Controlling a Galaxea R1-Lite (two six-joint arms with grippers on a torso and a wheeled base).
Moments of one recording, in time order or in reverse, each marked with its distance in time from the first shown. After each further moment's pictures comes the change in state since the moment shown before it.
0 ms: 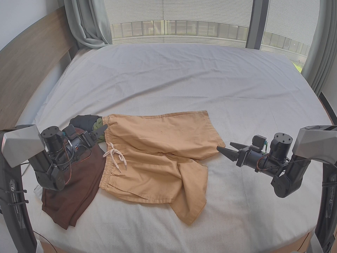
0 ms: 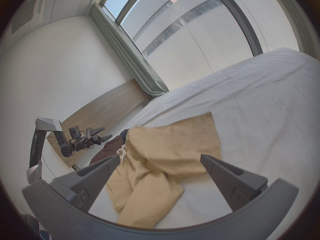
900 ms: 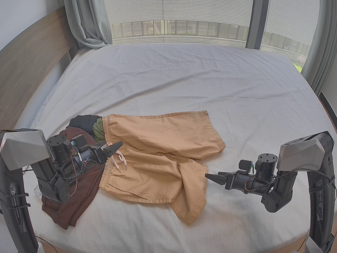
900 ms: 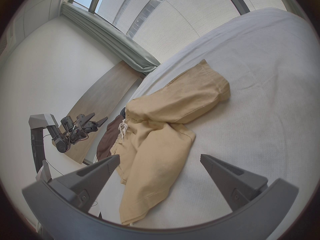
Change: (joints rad) left arm -0.105 -0.016 0.115 -0.021 -0.015 0.203; right arm 0.083 0.160 0.035 0.000 -0.007 0.109
